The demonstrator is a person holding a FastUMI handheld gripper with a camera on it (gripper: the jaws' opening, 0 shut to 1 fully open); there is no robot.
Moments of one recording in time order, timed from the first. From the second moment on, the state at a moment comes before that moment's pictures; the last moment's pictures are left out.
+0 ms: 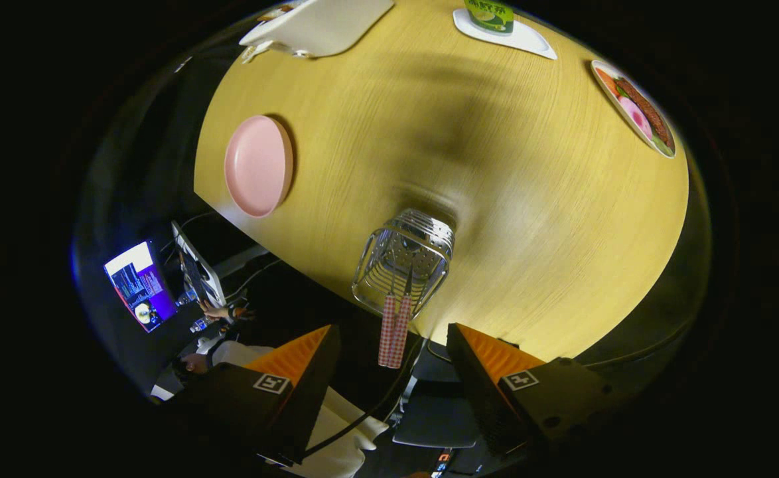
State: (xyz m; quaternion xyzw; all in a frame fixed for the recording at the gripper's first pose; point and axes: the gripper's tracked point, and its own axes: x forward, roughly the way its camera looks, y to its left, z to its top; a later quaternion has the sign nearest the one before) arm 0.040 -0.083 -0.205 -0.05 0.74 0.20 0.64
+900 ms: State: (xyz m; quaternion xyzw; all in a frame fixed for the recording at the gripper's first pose) arm 0.011 -0.067 -0.082 -0.08 0.25 0.21 0.94
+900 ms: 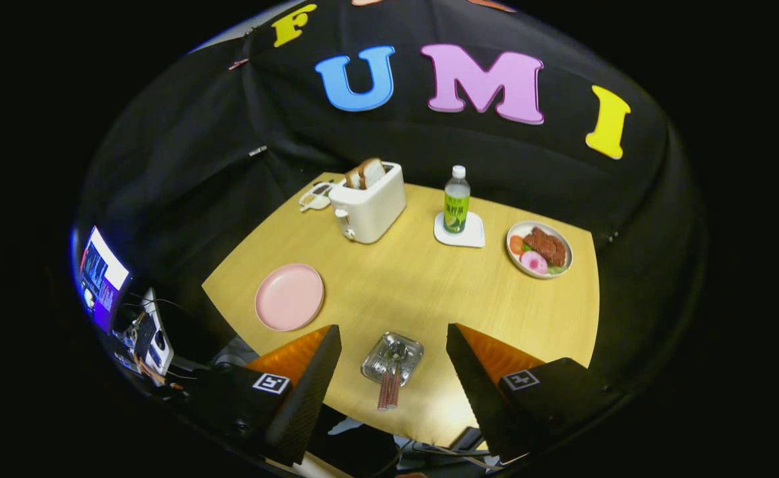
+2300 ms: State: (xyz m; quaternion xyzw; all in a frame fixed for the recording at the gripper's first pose) arm 0.013 -0.012 0.042 0.00 -0.04 0.06 1.00
